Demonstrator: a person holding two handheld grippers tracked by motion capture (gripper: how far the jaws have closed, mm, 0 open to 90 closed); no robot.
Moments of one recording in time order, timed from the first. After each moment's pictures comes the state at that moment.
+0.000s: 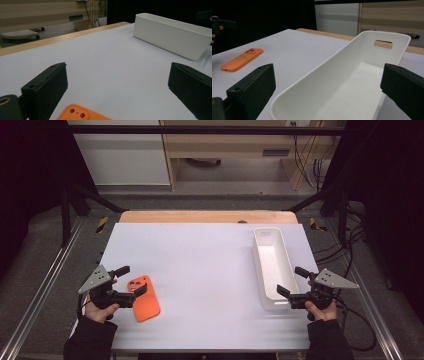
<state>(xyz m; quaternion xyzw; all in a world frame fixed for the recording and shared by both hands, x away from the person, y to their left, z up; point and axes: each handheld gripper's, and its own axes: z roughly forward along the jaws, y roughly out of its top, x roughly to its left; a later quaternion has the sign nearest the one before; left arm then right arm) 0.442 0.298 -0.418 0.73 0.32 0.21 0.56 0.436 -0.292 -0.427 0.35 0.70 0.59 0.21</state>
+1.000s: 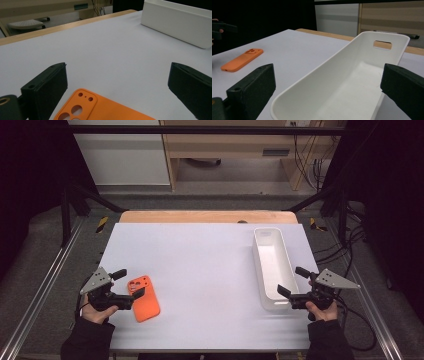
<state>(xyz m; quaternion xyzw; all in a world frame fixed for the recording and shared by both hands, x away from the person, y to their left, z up) 0.440 0.305 -0.424 0.75 0.35 0.21 0.52 0.434 -0.293 -0.426 0.35 0.70 0.59 0.21</state>
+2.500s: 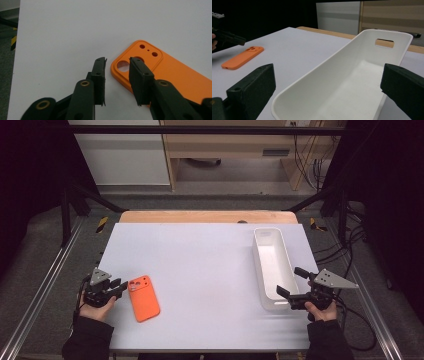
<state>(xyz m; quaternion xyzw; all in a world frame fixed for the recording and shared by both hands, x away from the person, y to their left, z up) 0.459 0.327 -0.455 0.75 0.50 0.25 0.34 0.434 -0.291 -0.427 0.35 0.70 0.58 0.21</state>
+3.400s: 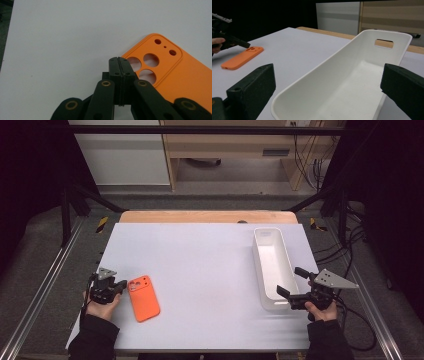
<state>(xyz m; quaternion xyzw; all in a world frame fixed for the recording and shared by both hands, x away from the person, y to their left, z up) 0.475 0.320 -0.469 0.74 0.55 0.23 0.31 0.434 -0.292 -0.427 0.35 0.70 0.58 0.21</state>
